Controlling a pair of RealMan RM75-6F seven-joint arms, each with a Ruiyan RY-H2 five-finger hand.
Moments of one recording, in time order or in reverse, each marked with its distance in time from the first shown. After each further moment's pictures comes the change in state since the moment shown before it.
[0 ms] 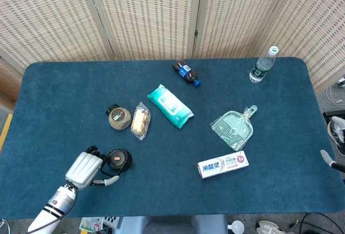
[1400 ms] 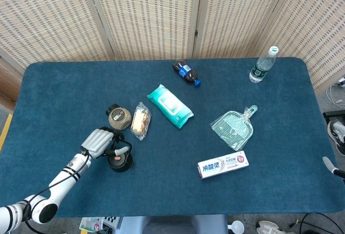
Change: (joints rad) left arm -0.218 -0.110 -0.174 0.344 -0.148 -0.319 -0.392; right arm -0.025 0.004 -0.038 0.006 -0.009 0.003 0.022
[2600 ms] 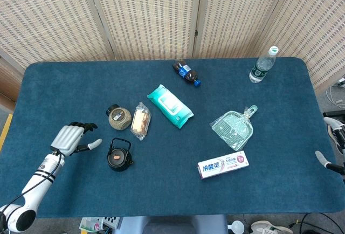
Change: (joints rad) left arm 0.131 0.116 -0.055 0.001 -0.012 0.043 0.007; right arm 0.042 0.028 0.008 -0.057 -0.017 -0.008 -0.056
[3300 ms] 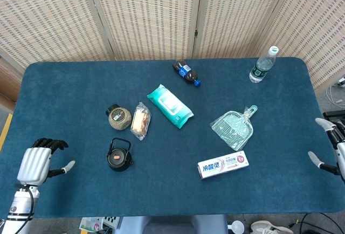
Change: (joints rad) left arm 0.328 0.016 0.070 -0.156 0.242 0.507 0.060; right arm 0.020 -0.034 -0.009 0.046 -0.046 0.008 0.045
